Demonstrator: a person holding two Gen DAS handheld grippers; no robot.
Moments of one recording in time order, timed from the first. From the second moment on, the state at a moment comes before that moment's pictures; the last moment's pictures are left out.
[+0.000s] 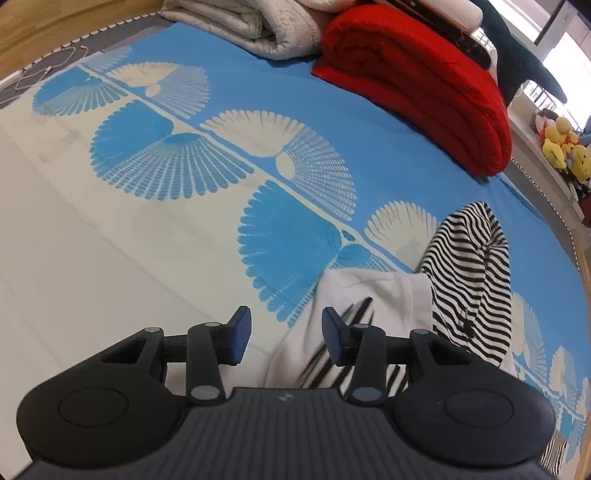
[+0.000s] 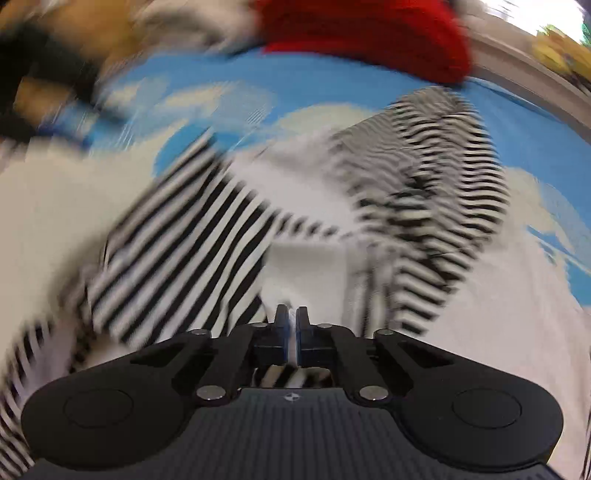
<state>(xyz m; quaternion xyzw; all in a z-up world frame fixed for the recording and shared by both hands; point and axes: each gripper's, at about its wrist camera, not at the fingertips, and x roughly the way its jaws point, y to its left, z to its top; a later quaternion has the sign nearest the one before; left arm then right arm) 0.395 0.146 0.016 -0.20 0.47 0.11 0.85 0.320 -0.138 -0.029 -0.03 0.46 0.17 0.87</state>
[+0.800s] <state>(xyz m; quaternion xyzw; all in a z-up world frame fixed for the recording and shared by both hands) 0.392 0.090 -0.022 -0.14 0.53 0.03 0.83 0.280 -0.350 -0.031 0.23 0.50 -0.11 0.83</state>
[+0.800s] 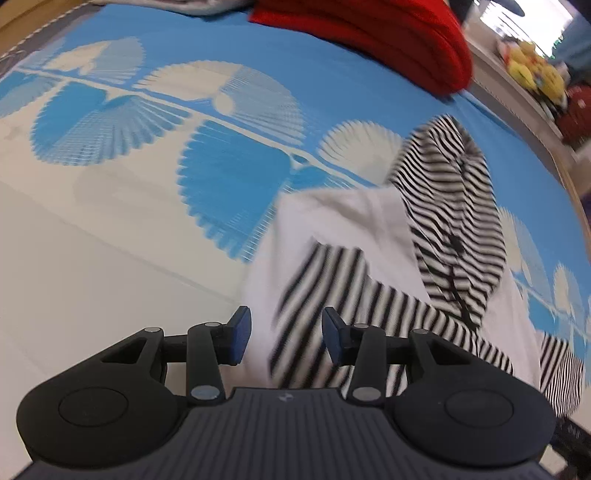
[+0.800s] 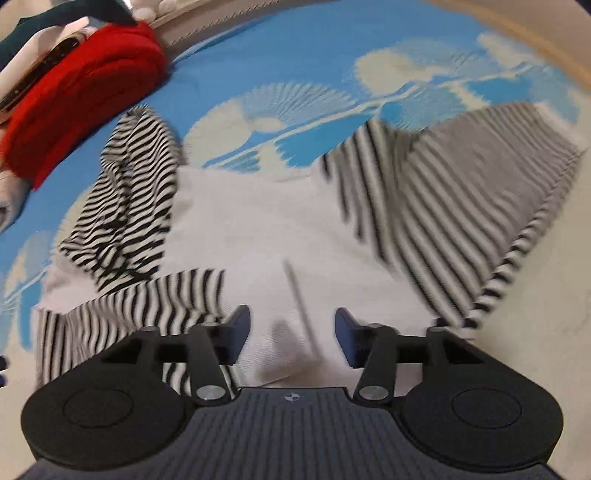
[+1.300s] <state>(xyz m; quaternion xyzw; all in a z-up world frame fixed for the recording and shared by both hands) 0.396 0.083 -0.027 -0.13 0.54 0.03 0.83 0.296 -0.339 -0.024 0.22 0.45 -0.11 0.86</state>
